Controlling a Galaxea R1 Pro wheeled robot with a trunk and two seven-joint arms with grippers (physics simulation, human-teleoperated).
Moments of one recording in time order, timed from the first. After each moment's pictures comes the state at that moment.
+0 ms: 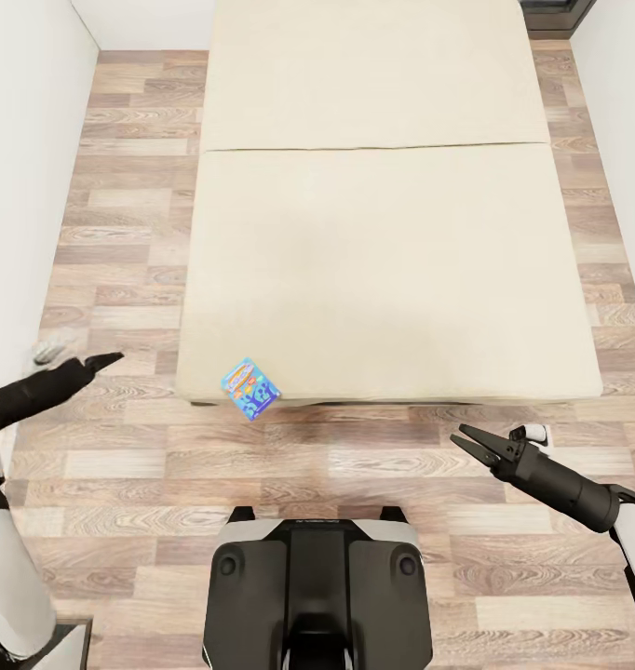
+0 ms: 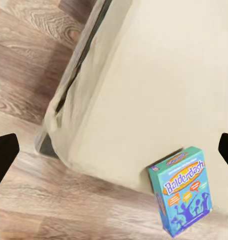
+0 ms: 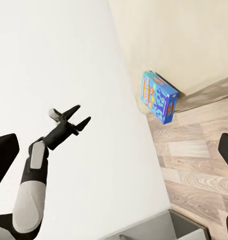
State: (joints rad) left arm -0.84 0.22 0.68 -1.33 0.01 1.04 -0.73; right arm -0.32 -0.28 -0.31 -1.56 -0.90 1.04 0.86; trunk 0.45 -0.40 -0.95
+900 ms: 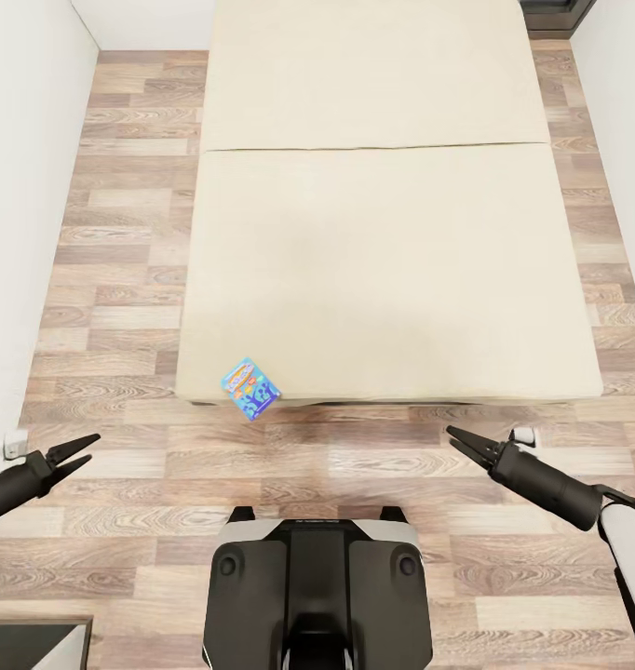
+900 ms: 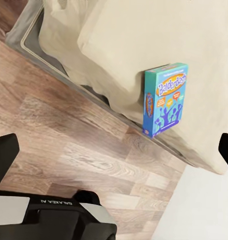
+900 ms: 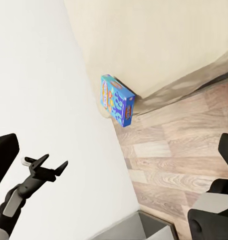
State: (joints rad) left arm -0.56 0.35 0.80 -1.05 0.02 0.95 -1.26; right arm -0.32 -0.25 -0.31 -1.56 -0.86 1.00 0.70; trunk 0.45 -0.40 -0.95
